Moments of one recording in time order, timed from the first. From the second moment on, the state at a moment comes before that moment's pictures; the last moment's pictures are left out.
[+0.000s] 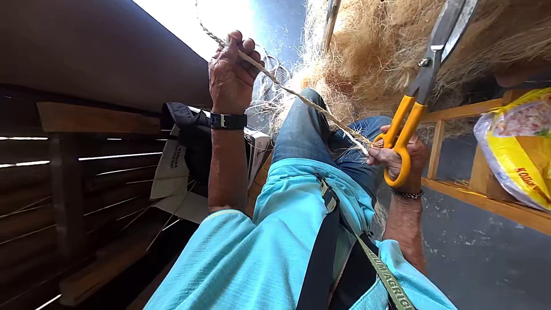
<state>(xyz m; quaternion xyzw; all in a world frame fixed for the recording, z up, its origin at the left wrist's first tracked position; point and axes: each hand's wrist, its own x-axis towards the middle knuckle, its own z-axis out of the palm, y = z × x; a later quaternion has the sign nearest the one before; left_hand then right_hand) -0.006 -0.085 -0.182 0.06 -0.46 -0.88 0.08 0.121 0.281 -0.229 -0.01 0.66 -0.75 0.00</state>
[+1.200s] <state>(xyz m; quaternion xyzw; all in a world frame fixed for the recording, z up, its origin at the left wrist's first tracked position) 0.018 -0.072 -0.312 0.28 -0.77 -0.56 -0.15 0.132 0.251 -0.249 0.16 0.64 -0.75 0.04</state>
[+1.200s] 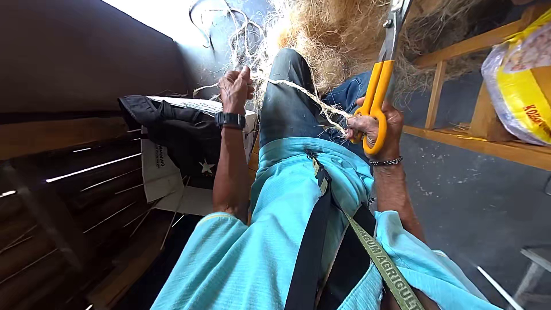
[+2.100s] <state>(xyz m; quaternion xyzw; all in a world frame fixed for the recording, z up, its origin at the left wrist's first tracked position) 0.114 0.062 -0.257 0.06 -0.53 -0.84 -0.14 0.132 0.214 -0.263 0.02 0.69 -0.72 -0.07</state>
